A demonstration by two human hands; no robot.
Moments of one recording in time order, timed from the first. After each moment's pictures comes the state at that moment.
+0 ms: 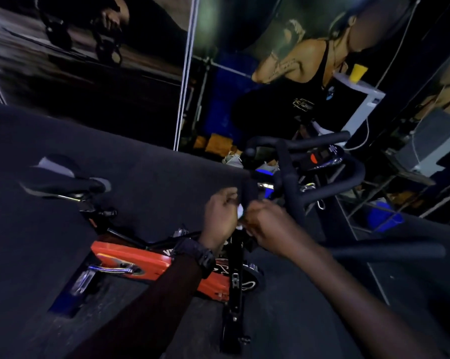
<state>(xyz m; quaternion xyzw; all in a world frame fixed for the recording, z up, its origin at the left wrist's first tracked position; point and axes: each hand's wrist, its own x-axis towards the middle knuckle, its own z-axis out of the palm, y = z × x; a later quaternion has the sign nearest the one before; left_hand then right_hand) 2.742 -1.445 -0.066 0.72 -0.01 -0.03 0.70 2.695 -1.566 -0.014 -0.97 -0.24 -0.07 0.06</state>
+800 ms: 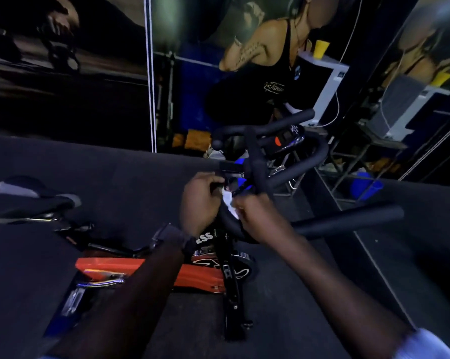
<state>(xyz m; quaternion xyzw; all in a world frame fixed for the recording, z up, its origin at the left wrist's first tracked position) 2.753 -1.464 -0.052 0.84 -0.17 0.07 0.51 2.683 -1.596 -0.018 -0.99 -0.02 -0.05 0.11</state>
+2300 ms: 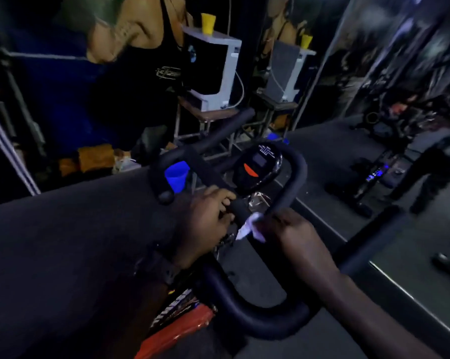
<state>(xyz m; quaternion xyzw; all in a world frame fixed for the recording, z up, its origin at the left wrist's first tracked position) 2.903 -1.550 -0.047 0.72 -0.53 -0.03 0.46 2.730 -1.634 -0.013 -0.93 0.28 -0.19 0.17</state>
